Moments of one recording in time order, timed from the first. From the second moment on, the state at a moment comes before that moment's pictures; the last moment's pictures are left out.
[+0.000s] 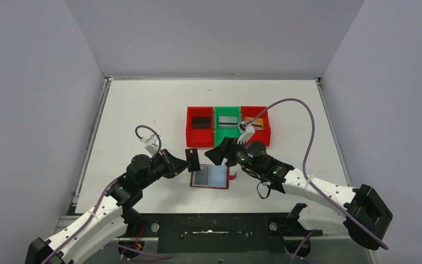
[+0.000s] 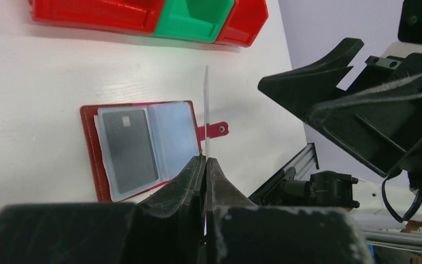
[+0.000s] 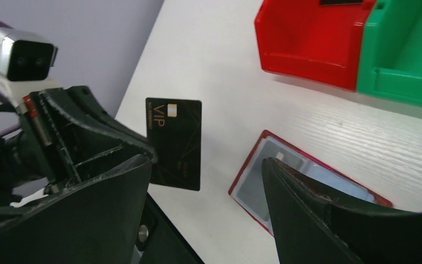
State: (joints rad) left arm -0.68 0.62 0.31 0.01 0.08 -0.94; right arm 0.86 1.12 0.56 0.25 0.03 0.77
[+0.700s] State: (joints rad) left arm -0.21 0.72 0.16 0.58 0.76 -1.15; right arm 0.80 1.38 0.61 0.56 -0.35 0.91
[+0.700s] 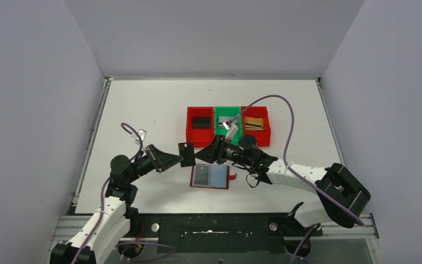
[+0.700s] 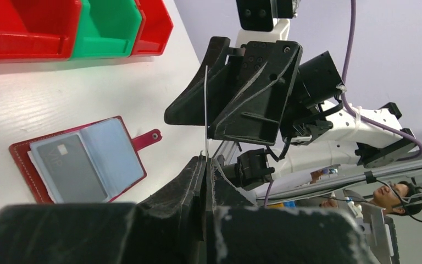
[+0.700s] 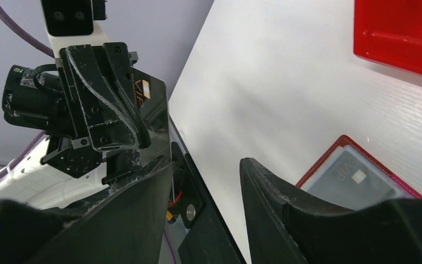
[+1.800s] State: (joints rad) left arm -0.20 0.73 0.16 0.65 0.81 -1.19; right arm 0.85 1.37 0.69 0.57 -0.39 0.90
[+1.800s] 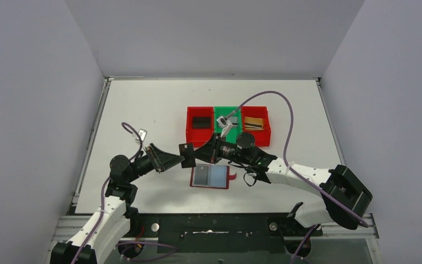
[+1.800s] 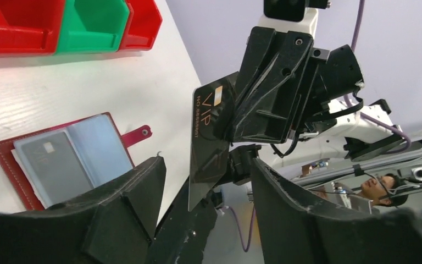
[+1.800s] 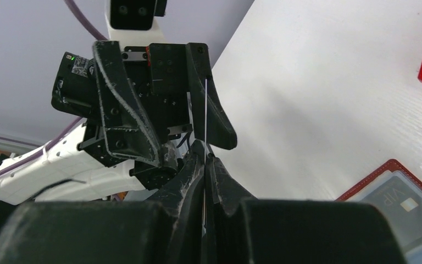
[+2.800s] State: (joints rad) left arm -0.20 0.60 0.68 -0.44 -0.02 -0.51; right arm 0.87 1.32 0.86 0.08 0.05 0.46
